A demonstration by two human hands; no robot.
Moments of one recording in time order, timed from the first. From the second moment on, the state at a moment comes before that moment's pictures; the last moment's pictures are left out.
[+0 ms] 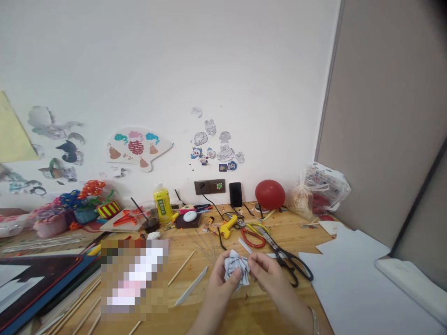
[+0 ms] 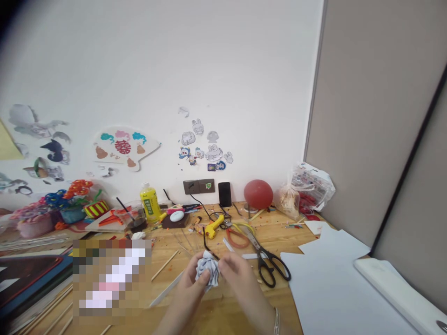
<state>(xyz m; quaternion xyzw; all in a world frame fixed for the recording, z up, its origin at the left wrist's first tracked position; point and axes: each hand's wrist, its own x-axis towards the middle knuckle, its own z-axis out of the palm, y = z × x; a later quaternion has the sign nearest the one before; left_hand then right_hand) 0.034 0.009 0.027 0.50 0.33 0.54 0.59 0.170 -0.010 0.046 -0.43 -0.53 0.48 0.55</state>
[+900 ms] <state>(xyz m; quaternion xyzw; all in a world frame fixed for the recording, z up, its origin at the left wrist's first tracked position) 0.037 0.005 0.019 0.48 0.28 0.56 0.62 0.167 -0.024 0.045 -0.51 -0.68 0.03 0.53</state>
